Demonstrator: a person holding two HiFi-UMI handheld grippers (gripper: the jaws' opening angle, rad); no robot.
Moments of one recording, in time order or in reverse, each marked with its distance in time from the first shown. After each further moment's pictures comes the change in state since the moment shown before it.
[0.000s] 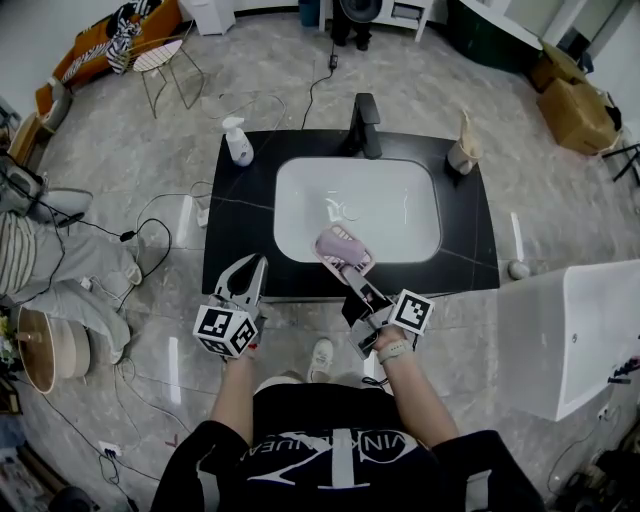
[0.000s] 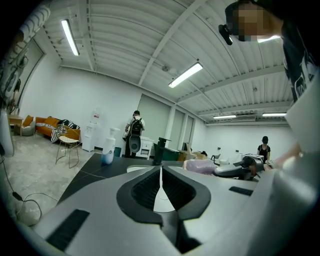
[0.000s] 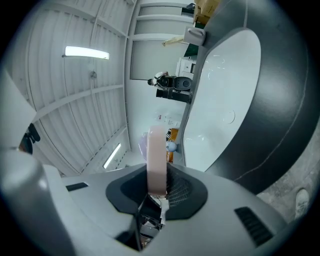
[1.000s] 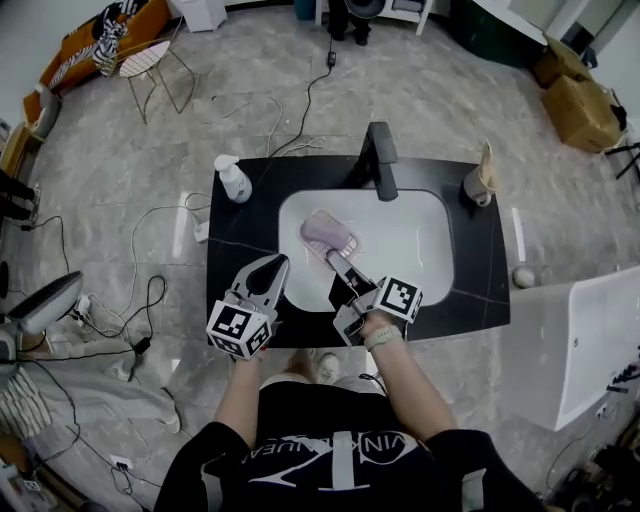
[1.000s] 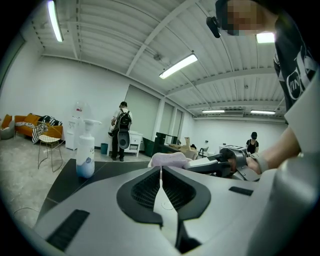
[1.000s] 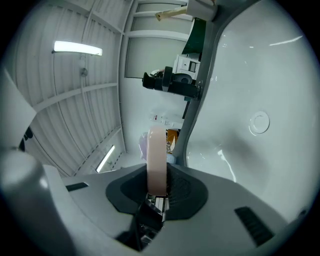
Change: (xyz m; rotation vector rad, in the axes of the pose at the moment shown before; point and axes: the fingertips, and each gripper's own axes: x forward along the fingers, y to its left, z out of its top) left arm 0.125 0.035 0.015 0.044 0.086 -0.159; right arm 0.140 -0.018 0.066 0.090 -0.004 -0.115
